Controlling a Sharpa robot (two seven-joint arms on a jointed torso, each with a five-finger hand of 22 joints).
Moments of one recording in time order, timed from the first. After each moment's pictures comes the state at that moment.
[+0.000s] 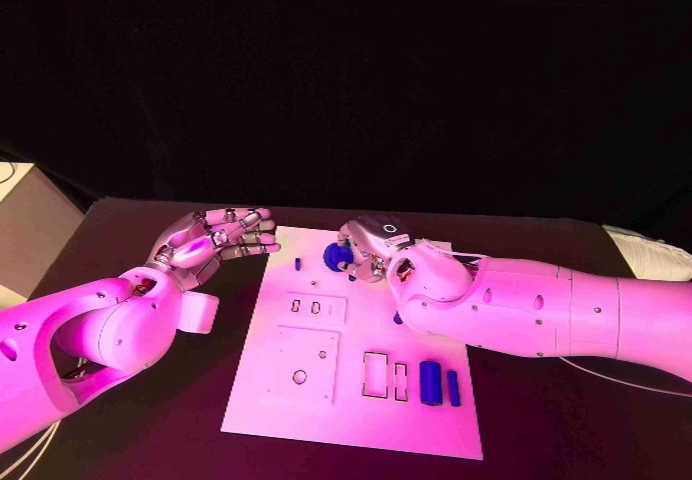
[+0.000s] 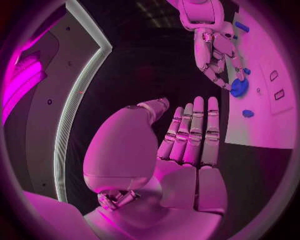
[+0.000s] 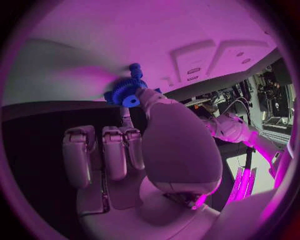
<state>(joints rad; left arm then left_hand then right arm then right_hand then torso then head) 1.24 -0.95 -0.03 1.66 0.01 -0.25 0.41 1.37 -0.16 0.55 0.17 0.10 0.87 0.22 0.20 0.17 1.01 0.18 0.12 0.07 1.00 0.13 0.33 0.31 0.17 0.93 0.24 0.25 0.11 1.29 -0.61 -0.18 1.44 -1.70 -0.56 -0.44 1.40 -0.21 0.38 0.27 0.26 0.94 0.15 0.26 0.32 1.47 0.06 1.57 1.31 1.47 -0.02 1.57 1.31 0.01 1.47 0.08 1.55 1.31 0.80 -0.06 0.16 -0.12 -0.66</state>
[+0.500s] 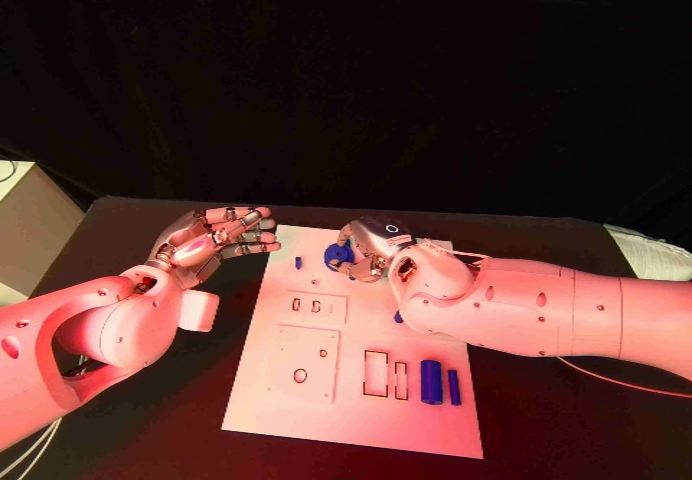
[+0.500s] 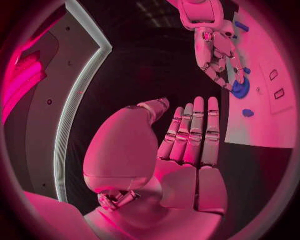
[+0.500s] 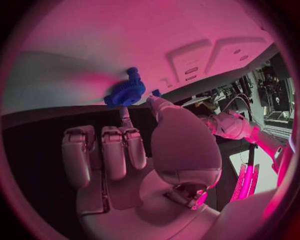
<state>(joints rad) 1.24 -0.95 -0.03 1.65 0.01 -0.25 0.41 1.37 -0.16 0.55 0.17 0.10 0.87 0.22 0.20 0.17 1.01 0.18 0.12 0.07 0.99 0.13 0.33 0.31 0.17 0.93 0.24 0.25 0.11 1.29 -0.61 -0.19 1.44 -1.66 -0.56 -0.43 1.18 -0.17 0.31 0.29 0.29 0.90 0.15 0.20 0.30 1.47 0.07 1.57 1.31 1.47 -0.01 1.57 1.31 0.01 1.47 0.09 1.55 1.31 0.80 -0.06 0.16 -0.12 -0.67</state>
